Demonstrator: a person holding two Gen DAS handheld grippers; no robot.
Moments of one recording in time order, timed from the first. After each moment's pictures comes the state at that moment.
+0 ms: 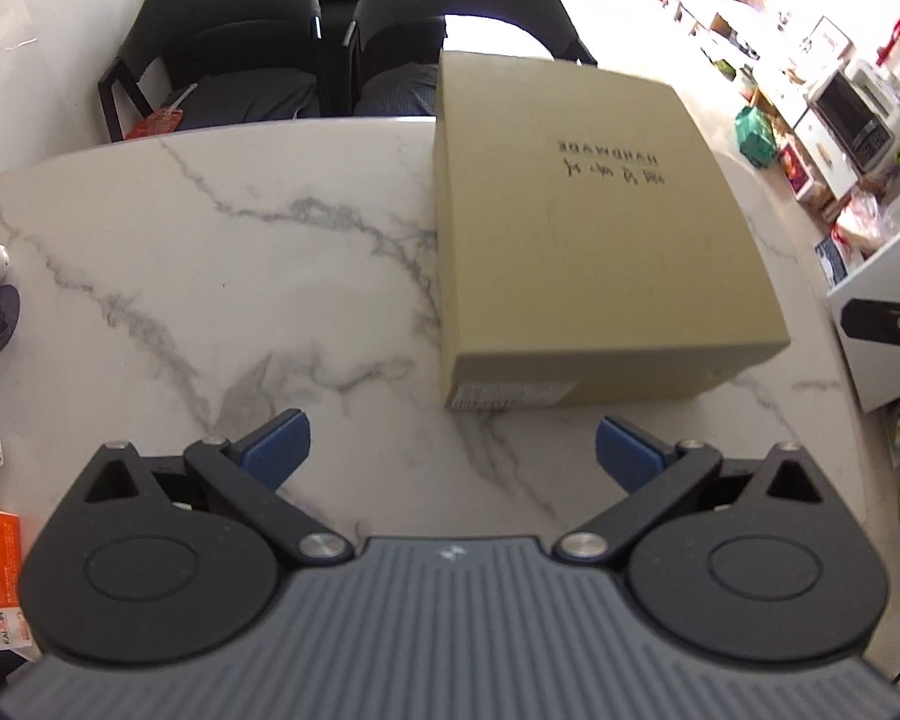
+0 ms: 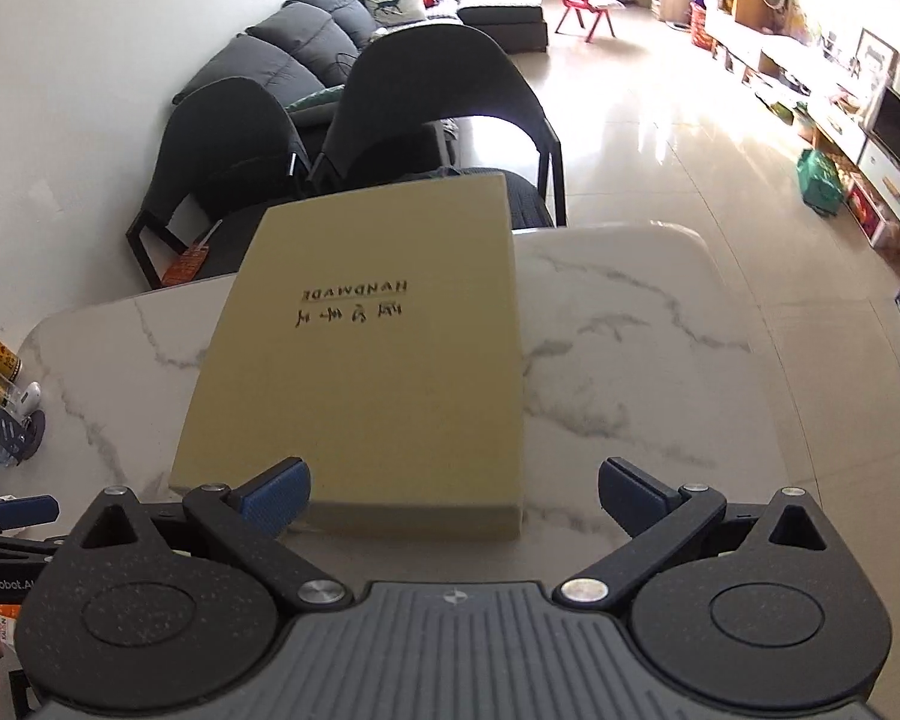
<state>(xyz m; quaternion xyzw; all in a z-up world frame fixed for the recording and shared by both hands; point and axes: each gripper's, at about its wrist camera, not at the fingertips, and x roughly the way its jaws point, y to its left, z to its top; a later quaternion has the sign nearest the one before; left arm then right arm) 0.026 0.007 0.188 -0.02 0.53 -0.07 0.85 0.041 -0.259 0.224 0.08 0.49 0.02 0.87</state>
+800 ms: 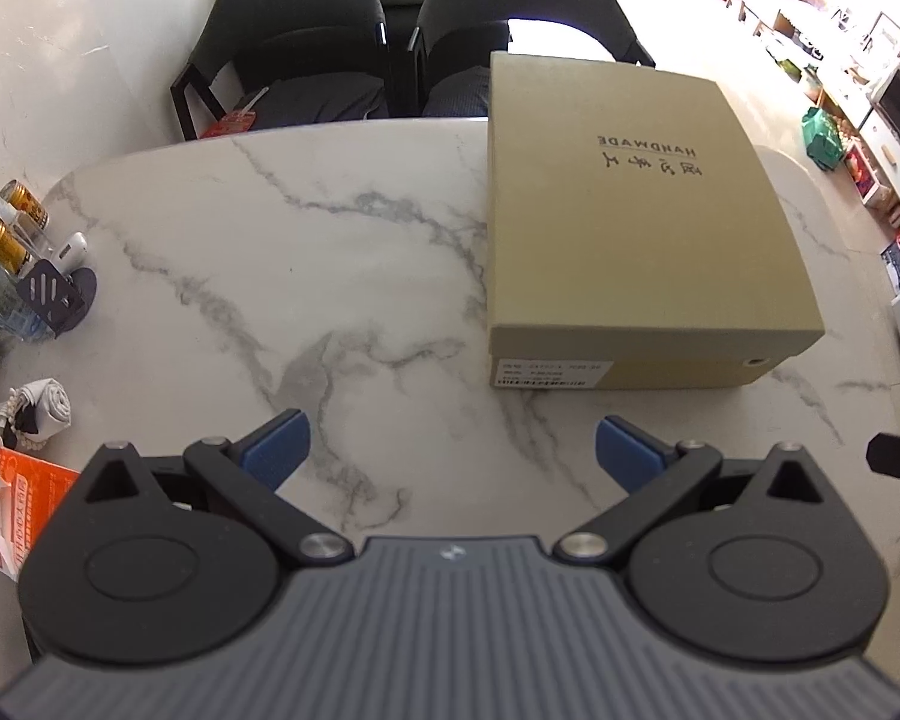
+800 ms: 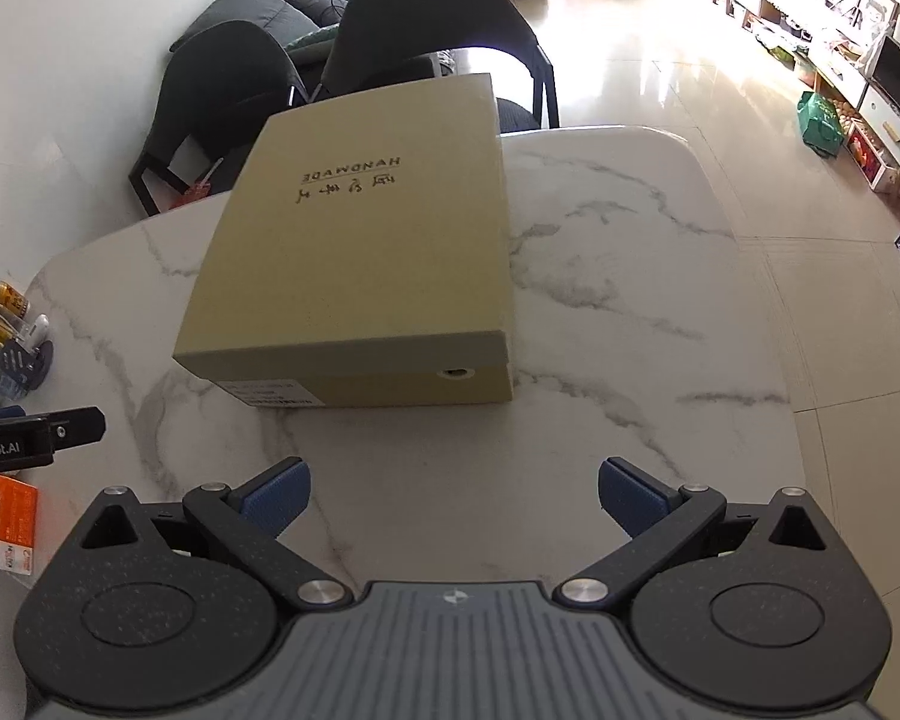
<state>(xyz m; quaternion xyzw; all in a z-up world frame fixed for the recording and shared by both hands) 0.009 -0.005 0.203 0.00 0.53 0.01 0.85 -0.006 -0.266 0.206 0.07 0.54 0.03 0.84</state>
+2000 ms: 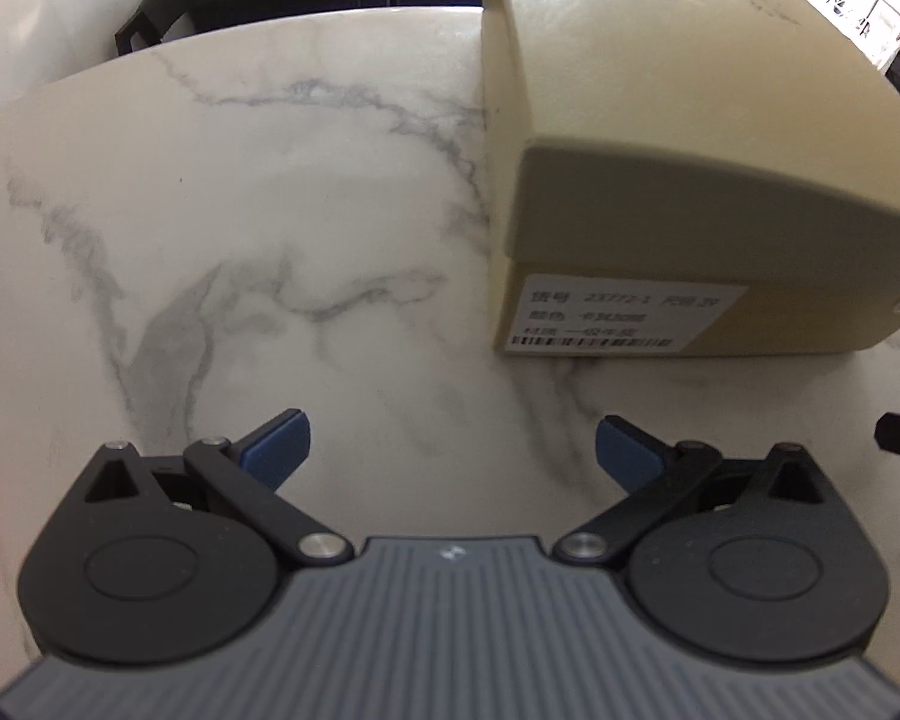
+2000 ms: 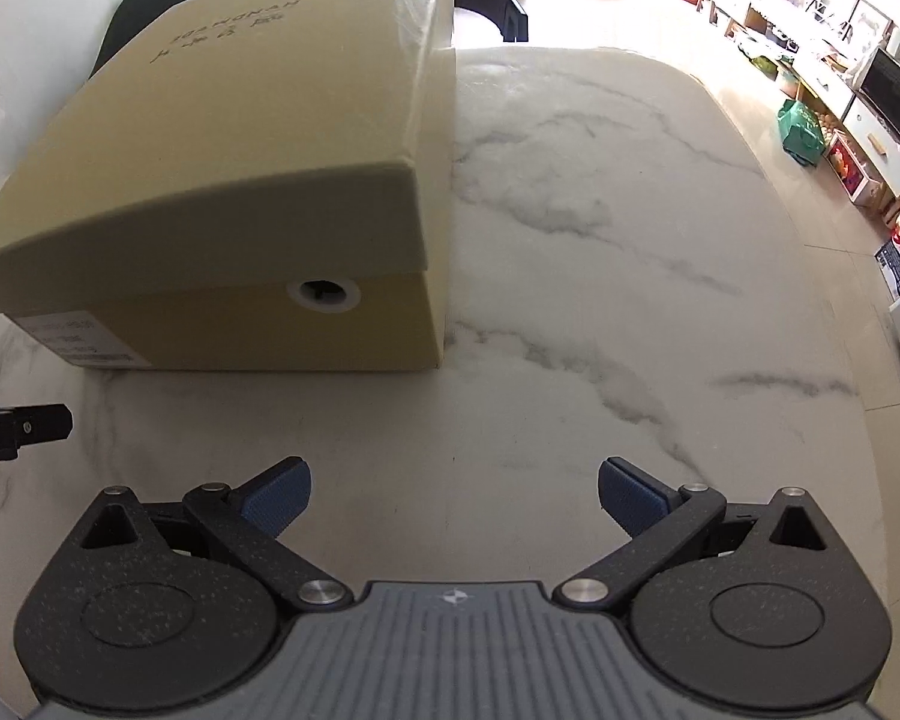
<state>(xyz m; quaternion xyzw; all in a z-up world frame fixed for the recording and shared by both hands) 0.041 -0.006 0.050 0.00 0.52 -0.01 0.85 0.026 -0.273 0.054 0.02 0.53 0.00 0.85</state>
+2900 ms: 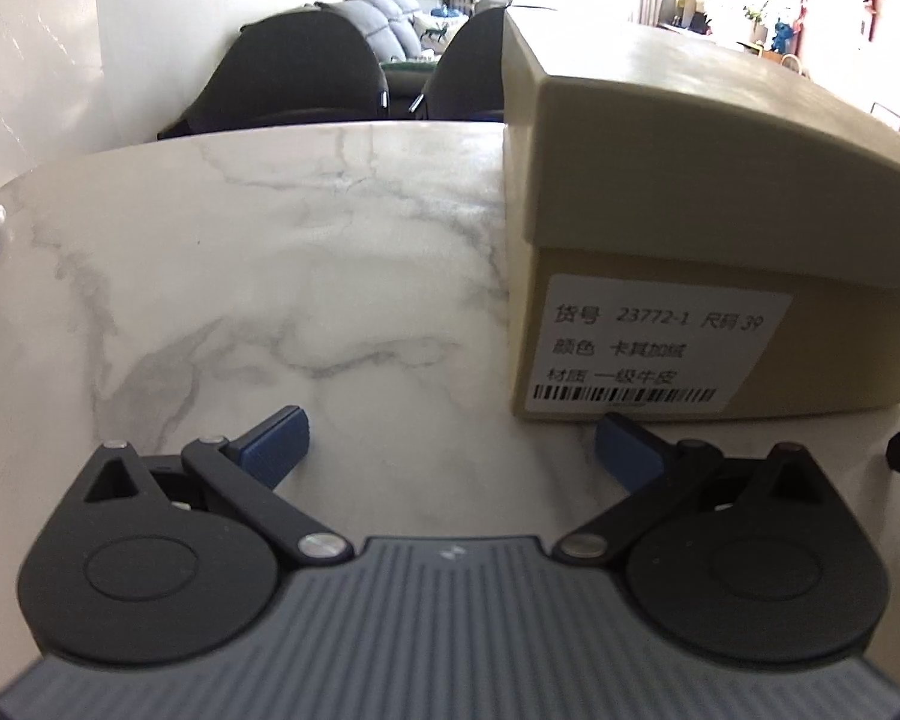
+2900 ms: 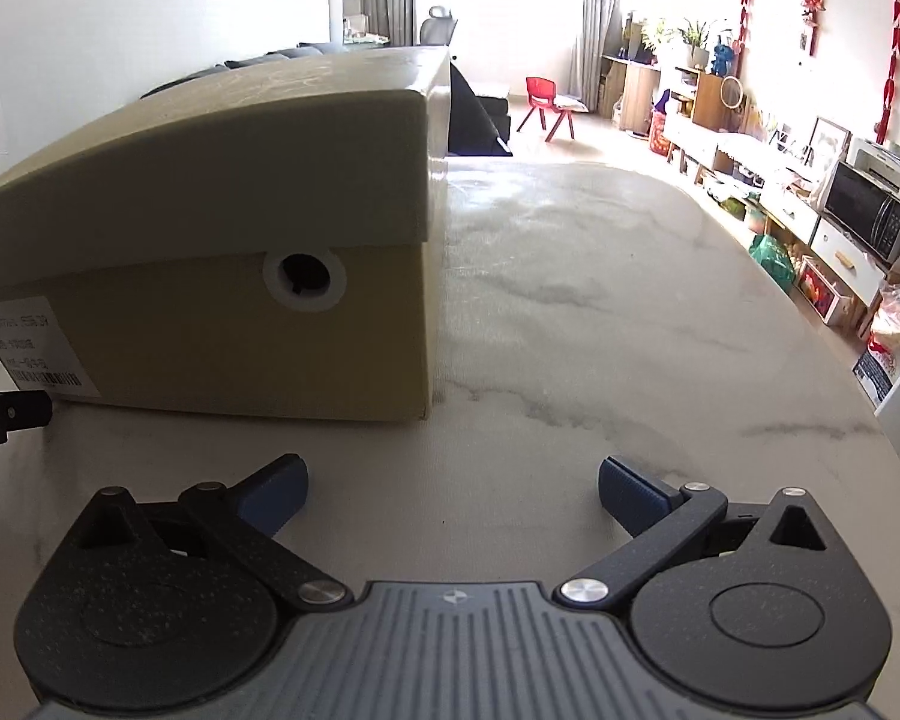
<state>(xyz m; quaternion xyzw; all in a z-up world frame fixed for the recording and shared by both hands) 0.008 -0.011 0.018 -0.01 0.36 0.02 0.93 -0.002 -0.271 0.010 0.00 0.36 -0.02 0.93</state>
